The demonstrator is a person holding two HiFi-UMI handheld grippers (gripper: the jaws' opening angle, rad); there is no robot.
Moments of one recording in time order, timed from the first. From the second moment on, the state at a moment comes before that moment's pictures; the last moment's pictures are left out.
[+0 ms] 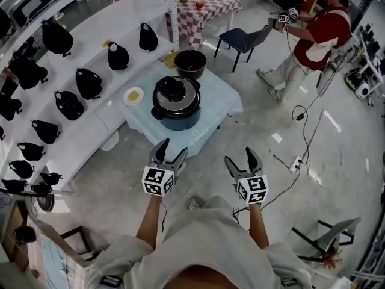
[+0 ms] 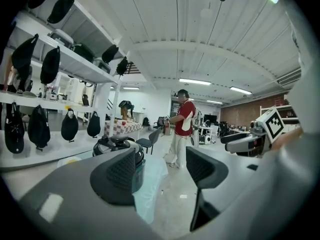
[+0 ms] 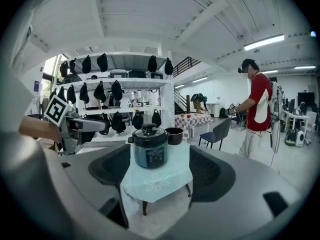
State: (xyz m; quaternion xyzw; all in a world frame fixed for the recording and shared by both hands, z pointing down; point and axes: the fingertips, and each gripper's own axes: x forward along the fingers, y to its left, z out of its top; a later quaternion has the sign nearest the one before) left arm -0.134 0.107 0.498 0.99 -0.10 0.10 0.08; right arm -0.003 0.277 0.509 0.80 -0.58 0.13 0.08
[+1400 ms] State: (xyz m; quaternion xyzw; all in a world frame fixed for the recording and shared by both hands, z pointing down) left arm 0.098 -0.086 0.468 0.94 -0.30 0.11 0.08; right arm 0.268 -0.038 0.512 0.60 -0.78 0.16 0.08
